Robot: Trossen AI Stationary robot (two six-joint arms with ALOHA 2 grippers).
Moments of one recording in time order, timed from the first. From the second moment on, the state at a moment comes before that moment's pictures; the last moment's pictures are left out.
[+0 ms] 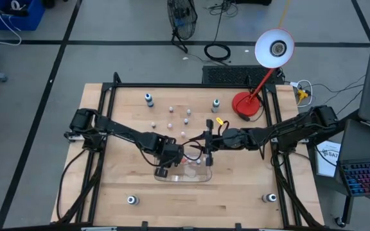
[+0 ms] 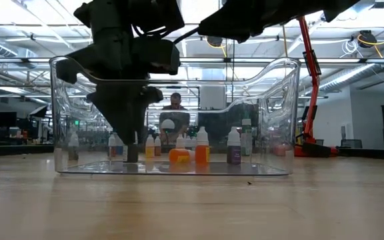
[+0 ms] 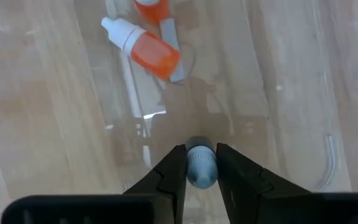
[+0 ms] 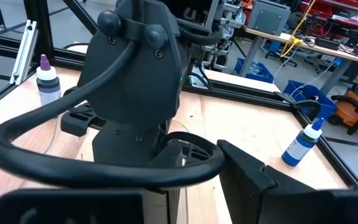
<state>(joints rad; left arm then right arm) -0.17 1.83 1.18 -0.62 0.05 0.05 0.18 1.44 0.80 0.40 0.24 -0.15</state>
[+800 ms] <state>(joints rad) -0.16 1.62 1.25 -0.71 0.05 0.08 0.18 1.40 0.80 0.30 0.23 -0.14</state>
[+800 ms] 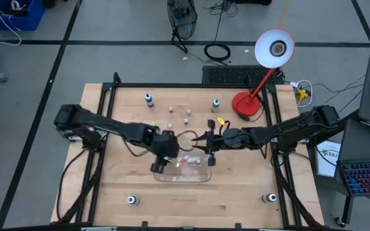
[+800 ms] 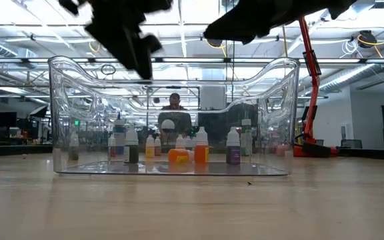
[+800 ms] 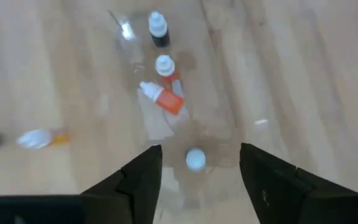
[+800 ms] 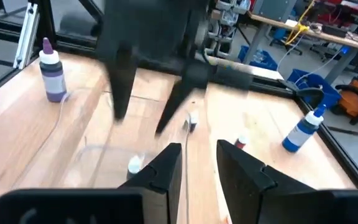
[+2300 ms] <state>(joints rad) 0.29 0.45 0.13 0.17 0.07 -0.03 -0.02 1.00 0.49 0.12 0.59 0.21</state>
